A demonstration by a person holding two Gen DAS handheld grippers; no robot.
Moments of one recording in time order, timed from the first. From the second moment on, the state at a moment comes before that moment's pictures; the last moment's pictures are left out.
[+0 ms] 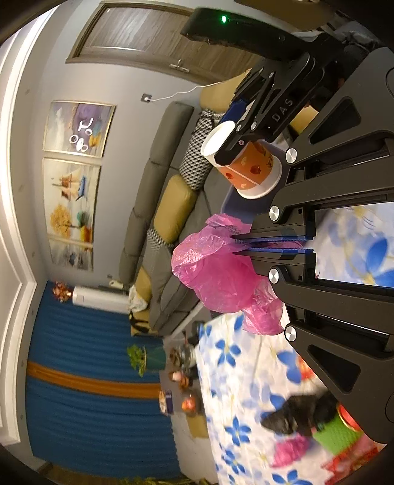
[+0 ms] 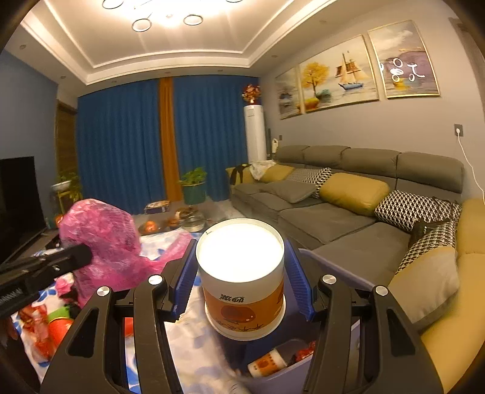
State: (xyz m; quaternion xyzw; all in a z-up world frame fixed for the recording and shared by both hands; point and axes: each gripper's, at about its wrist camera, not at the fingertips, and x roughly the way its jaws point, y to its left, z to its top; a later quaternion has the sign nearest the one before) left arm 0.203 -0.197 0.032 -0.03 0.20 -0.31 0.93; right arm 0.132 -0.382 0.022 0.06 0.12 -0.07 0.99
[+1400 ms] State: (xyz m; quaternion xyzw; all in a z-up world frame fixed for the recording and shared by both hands) left arm 0.277 -0.282 -0.047 -0.04 0.31 -0.36 0.88; right arm 0.173 -0.430 -0.020 0.10 0.19 -0.10 0.97
